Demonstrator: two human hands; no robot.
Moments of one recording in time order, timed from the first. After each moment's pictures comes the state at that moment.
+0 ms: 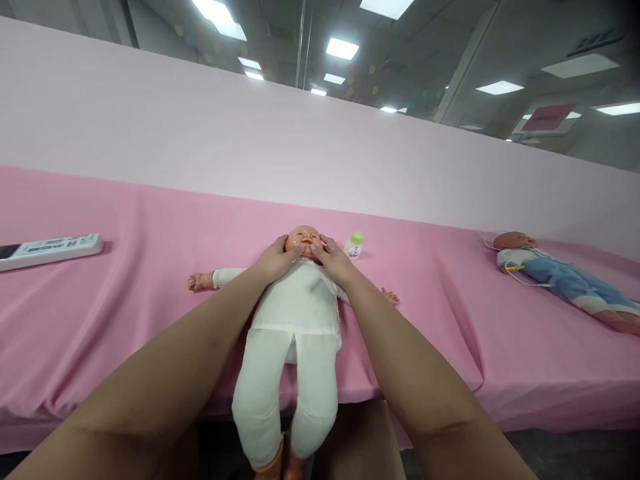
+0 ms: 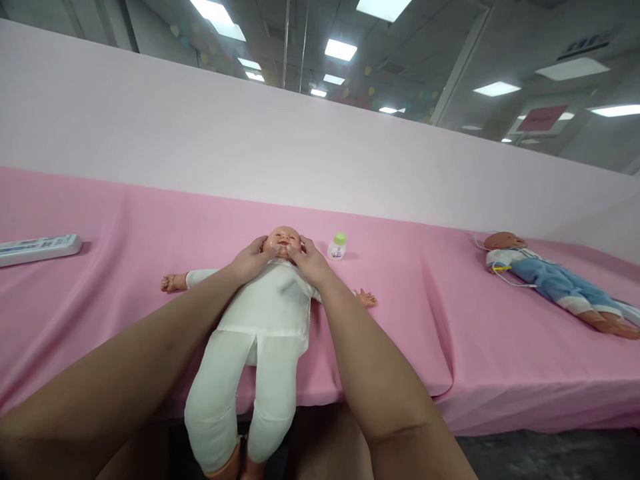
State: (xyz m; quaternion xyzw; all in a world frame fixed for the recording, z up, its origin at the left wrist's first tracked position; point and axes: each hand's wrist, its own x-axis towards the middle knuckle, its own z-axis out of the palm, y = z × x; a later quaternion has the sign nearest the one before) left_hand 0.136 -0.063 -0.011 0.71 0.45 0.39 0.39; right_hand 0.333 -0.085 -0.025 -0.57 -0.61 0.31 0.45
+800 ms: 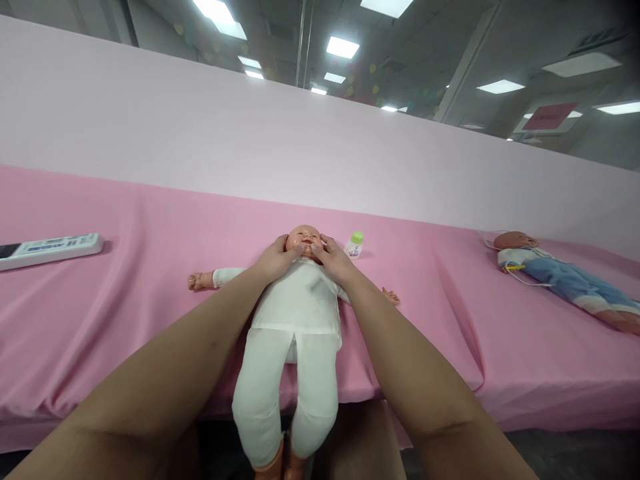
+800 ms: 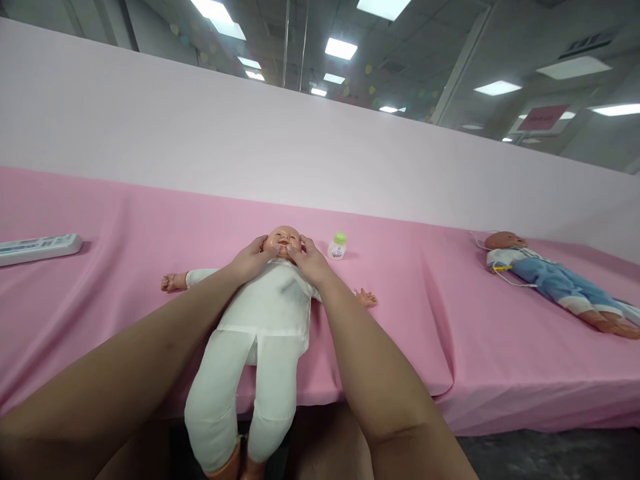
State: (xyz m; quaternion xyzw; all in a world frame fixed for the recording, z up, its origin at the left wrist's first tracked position) left_hand 0.136 -0.063 -0.011 0.71 0.45 0.39 0.38; right_hand 0.333 -0.084 -0.024 -0.58 -0.61 0.31 0.45
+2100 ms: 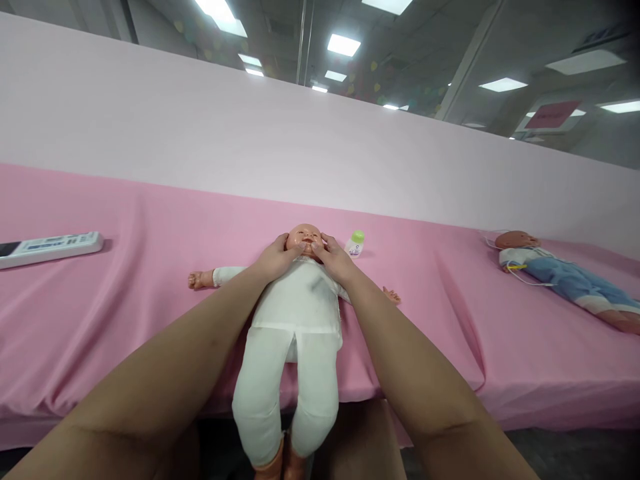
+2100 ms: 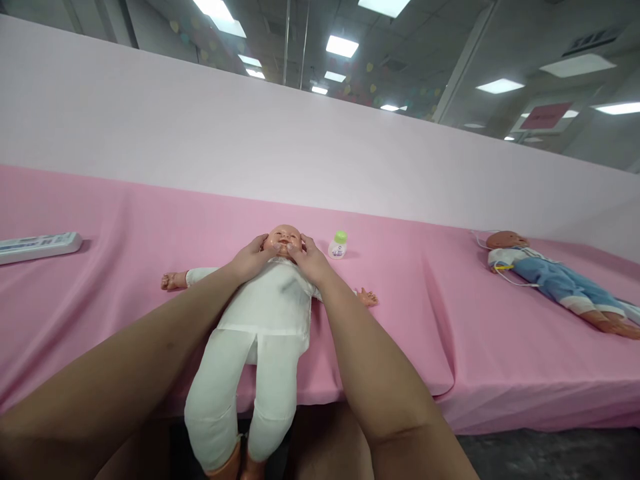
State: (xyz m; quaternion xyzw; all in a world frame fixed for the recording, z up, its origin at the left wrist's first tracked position) left_hand 0.137 -0.066 -0.008 0.70 0.46 0.38 0.38; right_hand 0.330 -0.089 -0.019 -0.59 -0.60 0.30 0.45
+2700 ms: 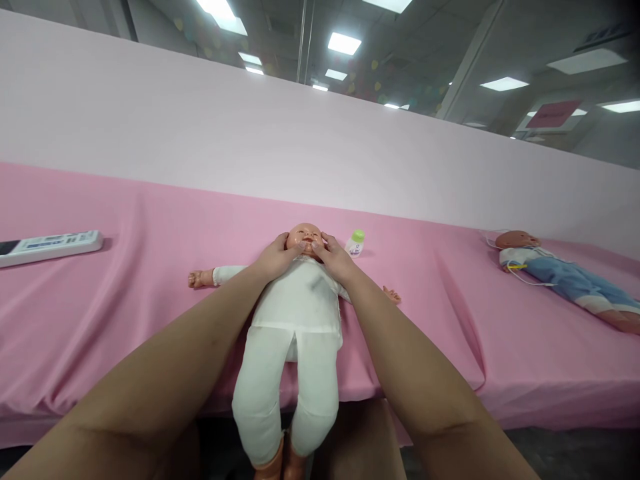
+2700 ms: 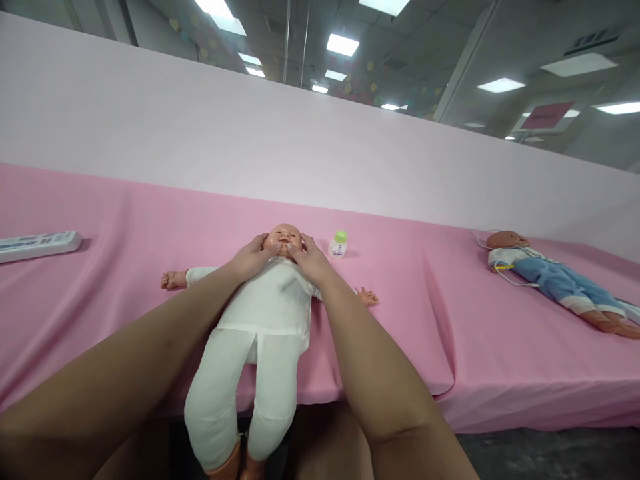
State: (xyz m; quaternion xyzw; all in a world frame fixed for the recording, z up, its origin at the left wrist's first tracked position) left_hand 0.137 -0.064 -0.010 0.71 0.46 0.38 0.38; right_hand 0.331 -0.087 -0.021 -0.59 -0.61 0.30 0.44
